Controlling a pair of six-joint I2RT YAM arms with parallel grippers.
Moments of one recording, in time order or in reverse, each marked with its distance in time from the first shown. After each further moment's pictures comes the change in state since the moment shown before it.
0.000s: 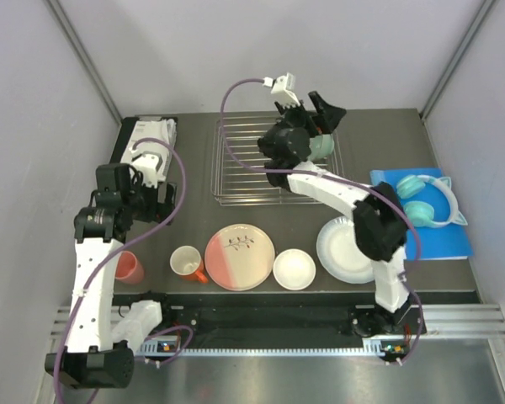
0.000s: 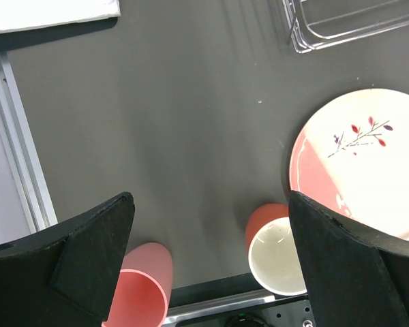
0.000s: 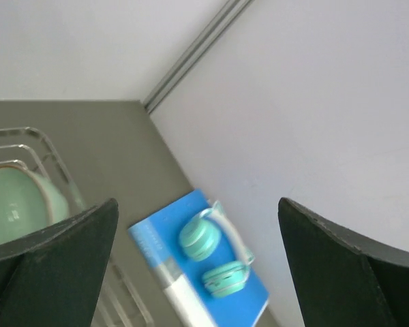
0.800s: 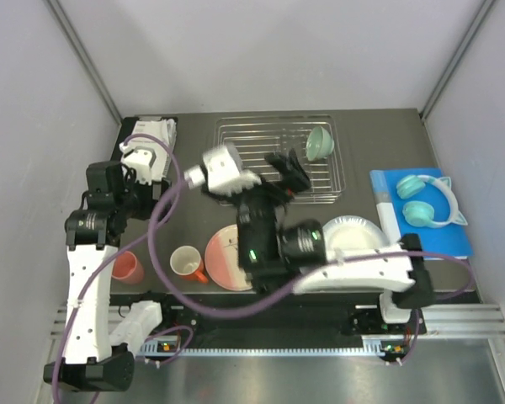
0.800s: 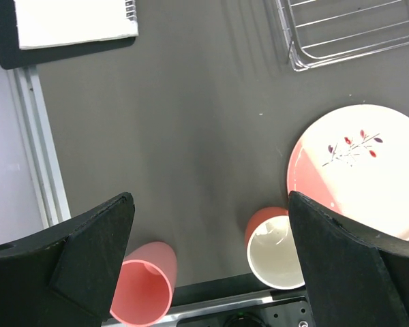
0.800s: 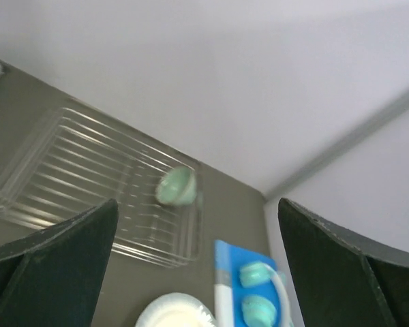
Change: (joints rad) left arm 0.000 -0.017 0.098 -0.049 -0.010 -0.021; right arm 0.932 -0.443 -0.025 0.138 -0.006 -0.416
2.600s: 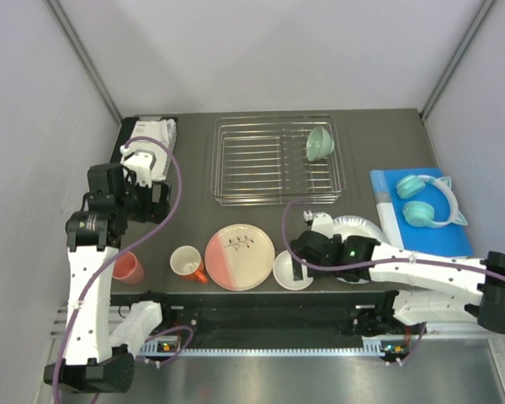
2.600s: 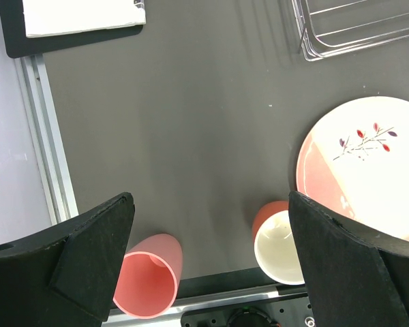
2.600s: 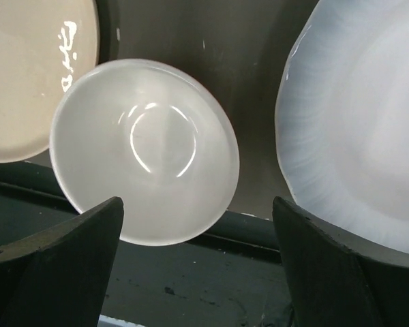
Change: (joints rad) left arm 0.000 -0.014 -0.017 -0.014 -0.037 0.012; right arm -0.530 -0.572 -0.941 -2.111 -1.114 2.813
